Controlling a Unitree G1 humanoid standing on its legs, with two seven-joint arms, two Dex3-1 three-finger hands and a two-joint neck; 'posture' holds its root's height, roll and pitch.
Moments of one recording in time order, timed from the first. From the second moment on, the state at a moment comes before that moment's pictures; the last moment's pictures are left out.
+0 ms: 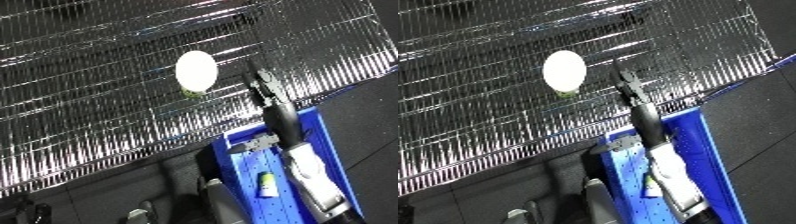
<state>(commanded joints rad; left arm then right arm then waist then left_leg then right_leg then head) -0.10 0.45 -0.09 0.17 -0.77 -0.14 -0.09 -0.29 -0.44 0.13 0.12 0.35 -0.30 -0.09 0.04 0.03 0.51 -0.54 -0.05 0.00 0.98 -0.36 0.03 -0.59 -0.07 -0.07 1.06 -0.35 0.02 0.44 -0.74</state>
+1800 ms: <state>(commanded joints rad) -0.24 0.47 -0.21 0.17 -0.82 -0.16 -0.02 -0.76 -0.49 0.27 0.49 0.50 -0.22 -0.10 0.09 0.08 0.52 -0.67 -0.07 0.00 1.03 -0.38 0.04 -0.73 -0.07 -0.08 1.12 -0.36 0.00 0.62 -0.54</state>
